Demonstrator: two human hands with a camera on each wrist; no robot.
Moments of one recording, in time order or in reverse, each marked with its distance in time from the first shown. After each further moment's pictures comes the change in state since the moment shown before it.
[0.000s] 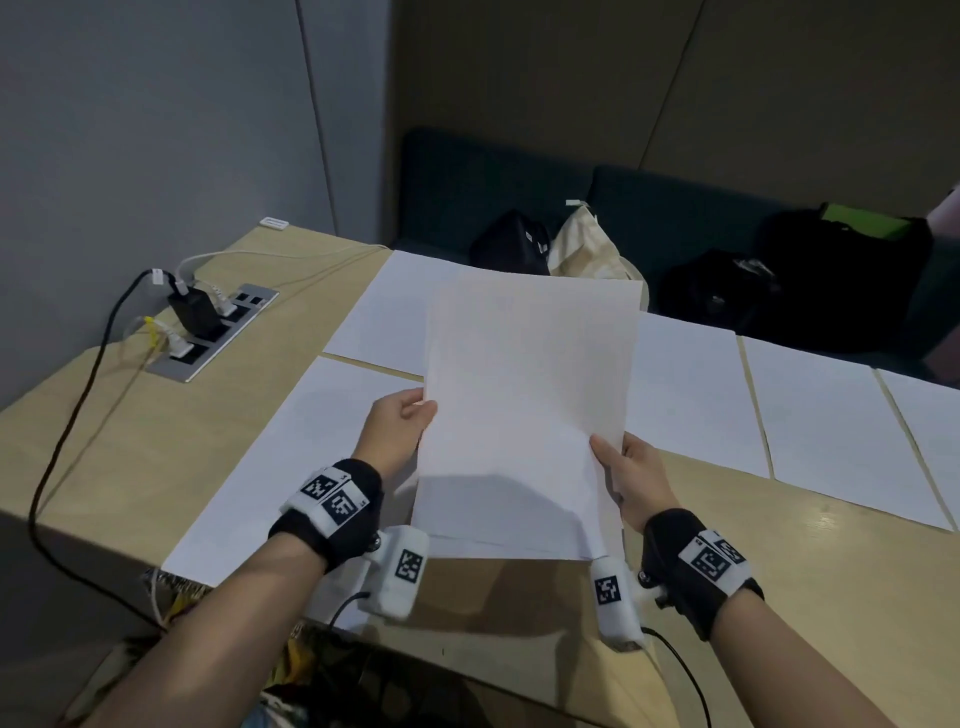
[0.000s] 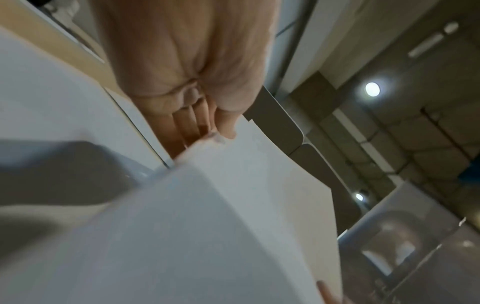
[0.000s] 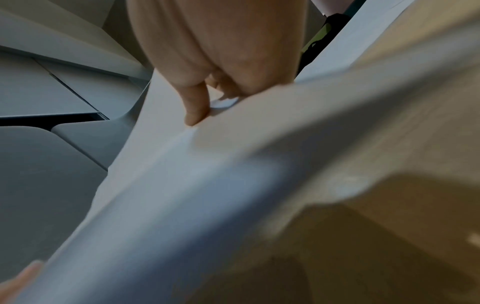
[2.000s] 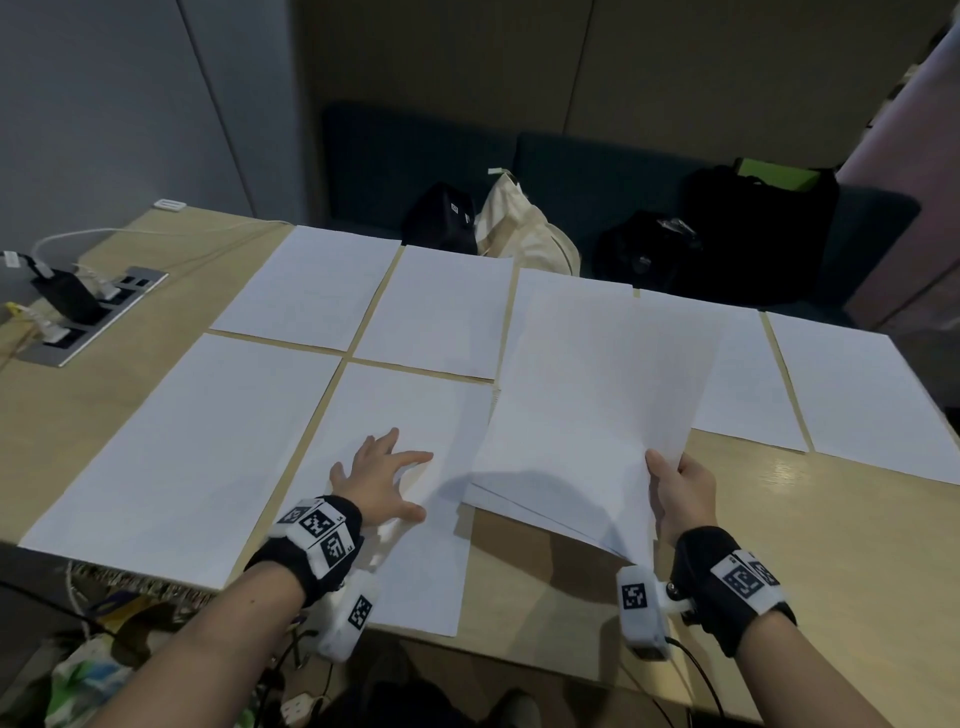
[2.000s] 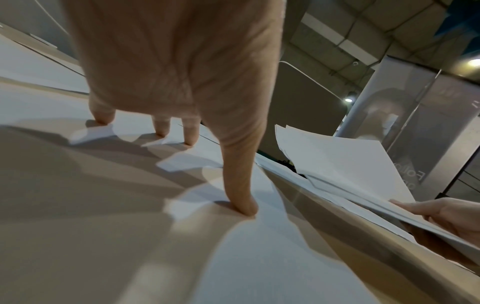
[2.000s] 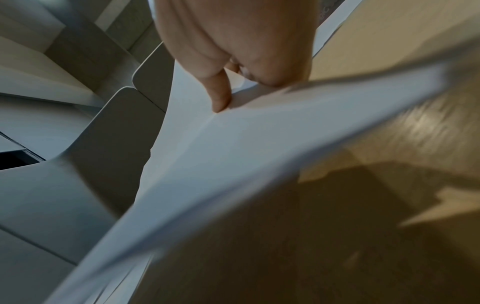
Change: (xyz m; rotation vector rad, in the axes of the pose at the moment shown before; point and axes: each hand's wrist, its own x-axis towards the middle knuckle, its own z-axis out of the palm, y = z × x) left_hand -0.064 -0.039 0.115 1.001 -0.418 -0.037; right_hand -0.025 0.029 -0.186 0.084 0.453 0.050
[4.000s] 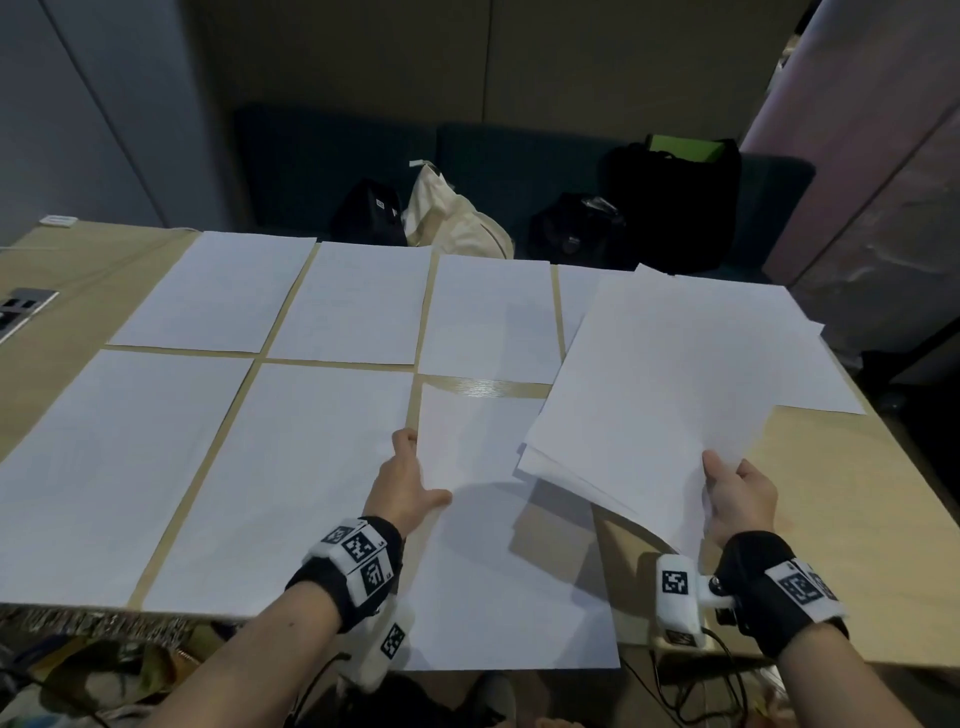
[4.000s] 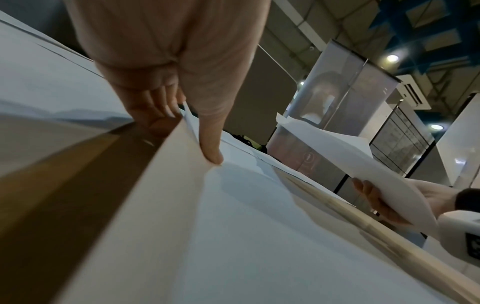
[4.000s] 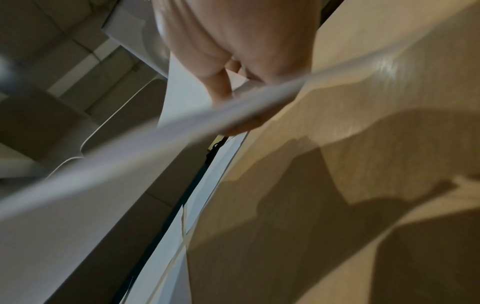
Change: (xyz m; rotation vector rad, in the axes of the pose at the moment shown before) left_hand -0.009 0.107 0.064 -0.424 0.186 0.067; right_hand 0.018 0.002 -0.136 0.234 0.227 -0.058
